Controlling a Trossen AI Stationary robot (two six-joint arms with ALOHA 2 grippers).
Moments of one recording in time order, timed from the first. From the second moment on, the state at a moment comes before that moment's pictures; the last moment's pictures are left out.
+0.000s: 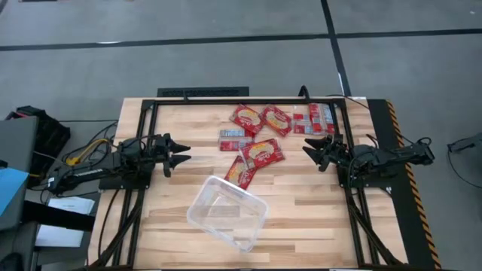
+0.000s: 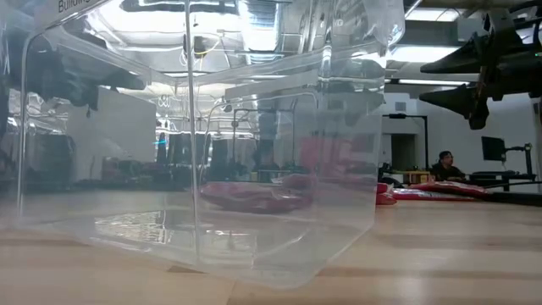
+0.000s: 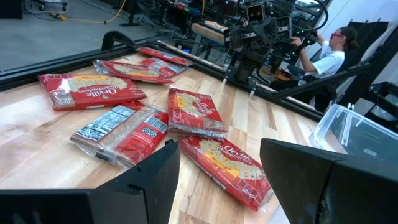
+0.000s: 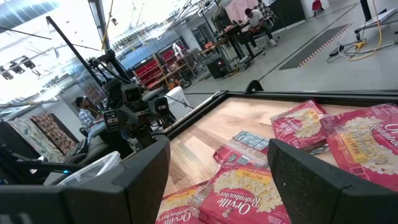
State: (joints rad) left arm 0.26 0.06 0.01 0.03 0.06 -0.36; right arm 0.16 0.04 0.01 0.06 0.60 0.52
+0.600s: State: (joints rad) left arm 0.26 0.06 0.01 0.04 0.05 -0.52; right arm 0.16 0.04 0.01 0.06 0.60 0.52
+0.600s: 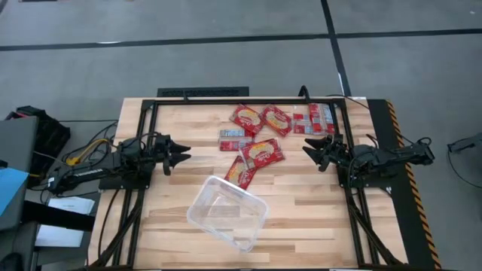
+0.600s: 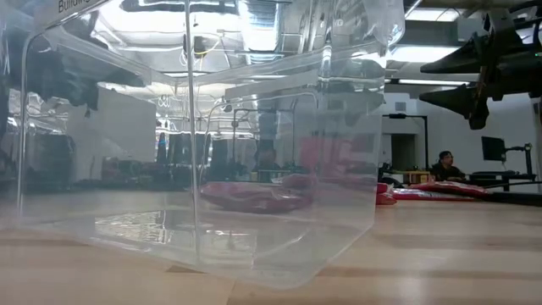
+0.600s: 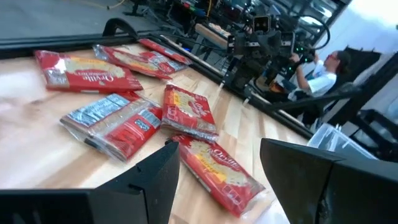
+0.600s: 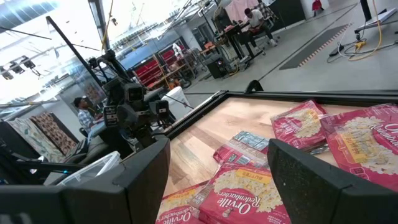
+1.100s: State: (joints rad) left arm 0.26 0.06 0.01 0.10 -0.18 -0.77; right arm 0.15 0.04 0.01 0.23 0.62 0.53
